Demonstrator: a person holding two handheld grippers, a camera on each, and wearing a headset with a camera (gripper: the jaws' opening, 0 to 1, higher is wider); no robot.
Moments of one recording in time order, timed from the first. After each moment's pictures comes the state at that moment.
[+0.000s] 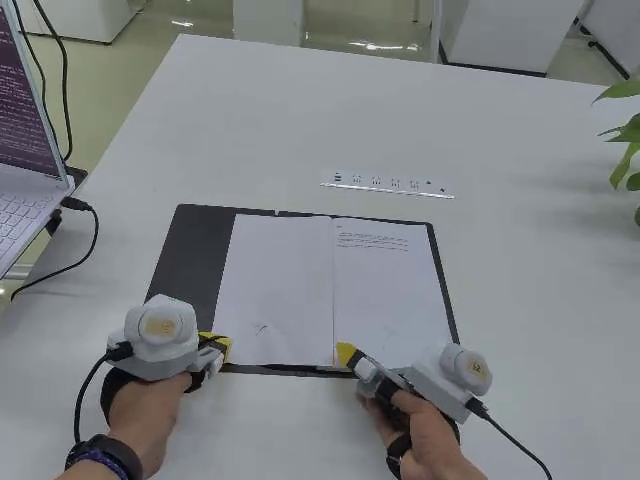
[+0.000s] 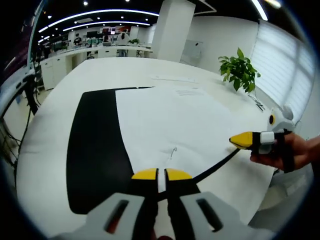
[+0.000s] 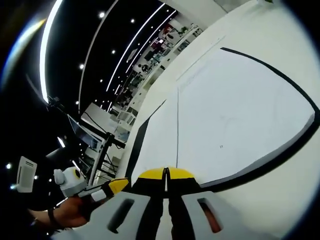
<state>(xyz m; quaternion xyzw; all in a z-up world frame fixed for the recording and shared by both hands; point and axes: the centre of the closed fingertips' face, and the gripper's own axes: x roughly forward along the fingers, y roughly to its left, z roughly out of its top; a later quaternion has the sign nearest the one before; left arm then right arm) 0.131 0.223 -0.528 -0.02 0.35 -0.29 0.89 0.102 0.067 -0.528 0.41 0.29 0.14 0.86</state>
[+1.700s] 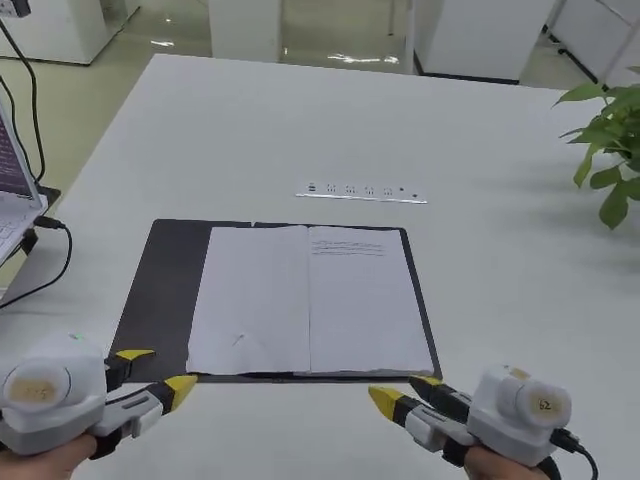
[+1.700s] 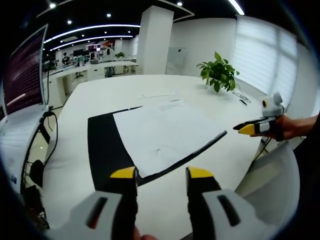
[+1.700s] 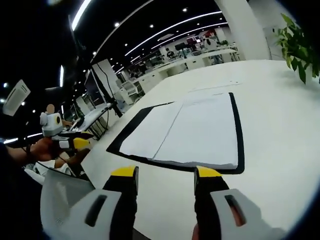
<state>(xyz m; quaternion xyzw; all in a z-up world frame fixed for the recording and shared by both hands) 0.067 0.255 -0.446 0.03 0.30 -0.33 0.89 0.017 -0.009 -0.475 0.14 0.30 0.21 0.92</state>
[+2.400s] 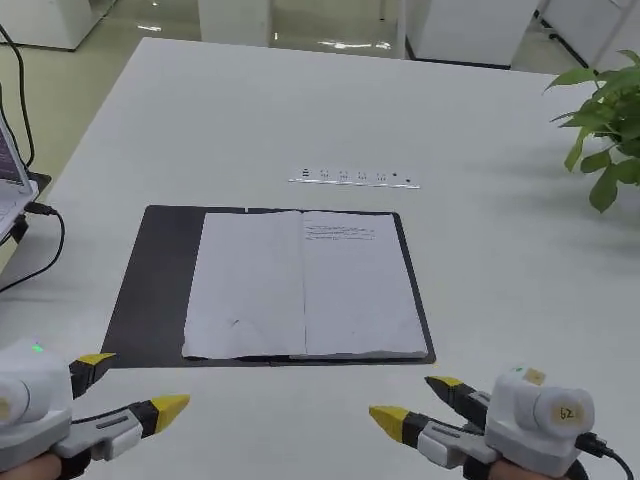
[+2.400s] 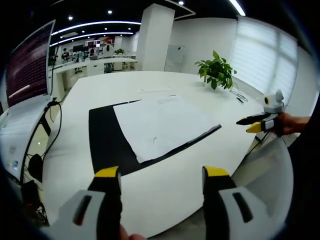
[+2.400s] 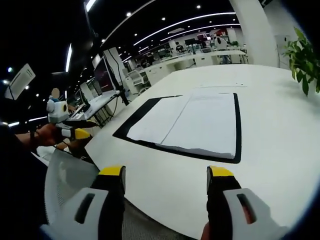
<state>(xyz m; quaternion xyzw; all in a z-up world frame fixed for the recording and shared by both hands) 0.035 0.268 -0.455 0.02 0.32 -0.34 0.88 -0.021 -0.002 -0.468 0.10 0.32 0.24 0.91</state>
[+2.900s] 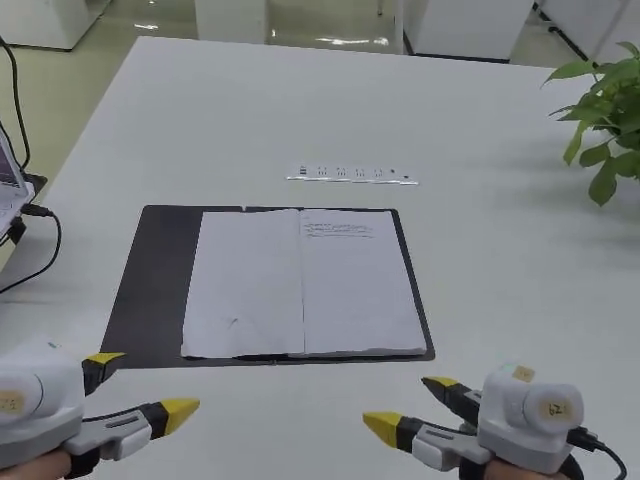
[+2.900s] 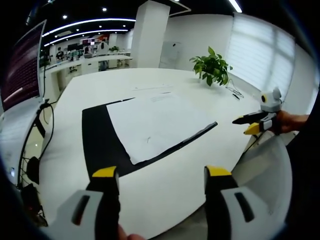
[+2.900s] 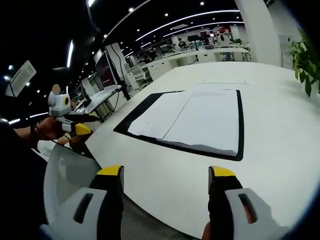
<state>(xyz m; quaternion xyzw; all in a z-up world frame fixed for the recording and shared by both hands) 0.040 0.254 -0.453 0.03 0.33 -0.36 0.87 -0.023 -0.002 -0.473 0.09 0.33 0.24 0.91</state>
